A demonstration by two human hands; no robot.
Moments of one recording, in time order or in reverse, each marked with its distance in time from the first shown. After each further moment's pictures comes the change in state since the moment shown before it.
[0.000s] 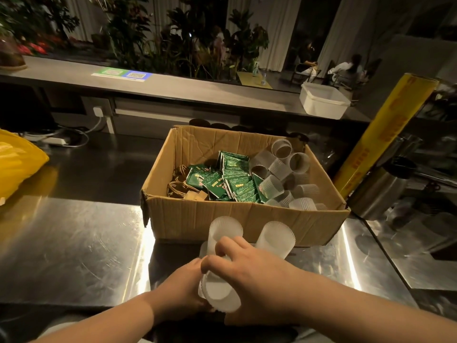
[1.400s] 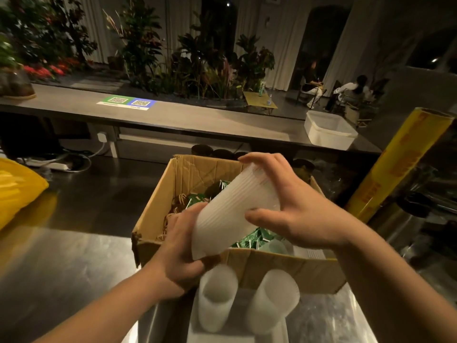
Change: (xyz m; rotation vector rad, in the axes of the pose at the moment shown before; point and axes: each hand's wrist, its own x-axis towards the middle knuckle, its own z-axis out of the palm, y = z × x) left_hand 0.045 0.059 -0.125 -0.080 0.653 0.360; right_hand 0.009 0.070 -0.153 0.373 0.461 0.199
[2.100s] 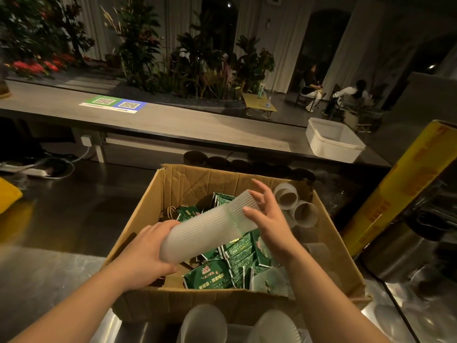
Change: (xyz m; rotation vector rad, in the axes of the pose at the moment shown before) left_hand 0.055 -0.092 -0.012 0.257 -0.277 -0.363; right_hand 0.082 0.152 0.073 0.693 0.279 0.273
